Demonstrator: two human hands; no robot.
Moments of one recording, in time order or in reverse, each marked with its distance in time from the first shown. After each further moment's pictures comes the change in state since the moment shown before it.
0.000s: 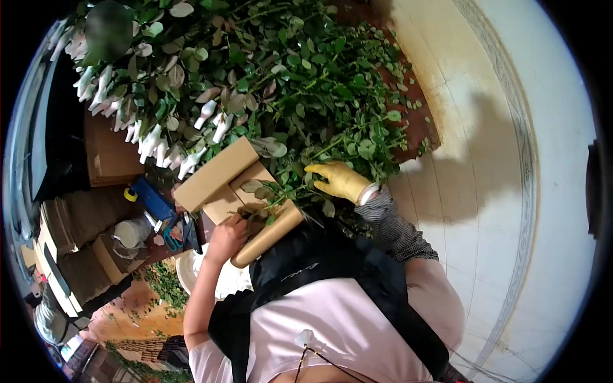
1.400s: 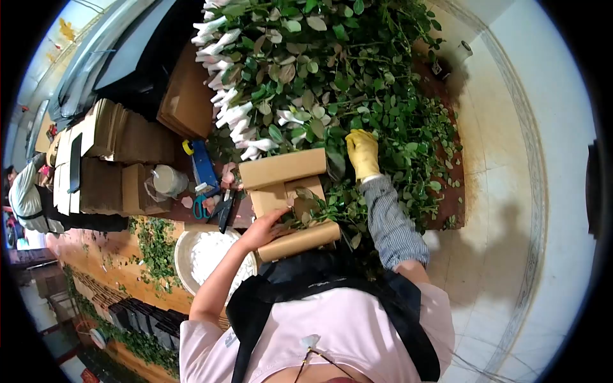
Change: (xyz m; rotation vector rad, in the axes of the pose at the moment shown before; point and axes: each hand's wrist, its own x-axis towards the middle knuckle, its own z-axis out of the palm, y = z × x) left_hand -0.019 -0.050 0.078 -0.507 0.252 -0.102; right_hand 0.172 -0.029 -0.037 -0.306 0.681 -0.155
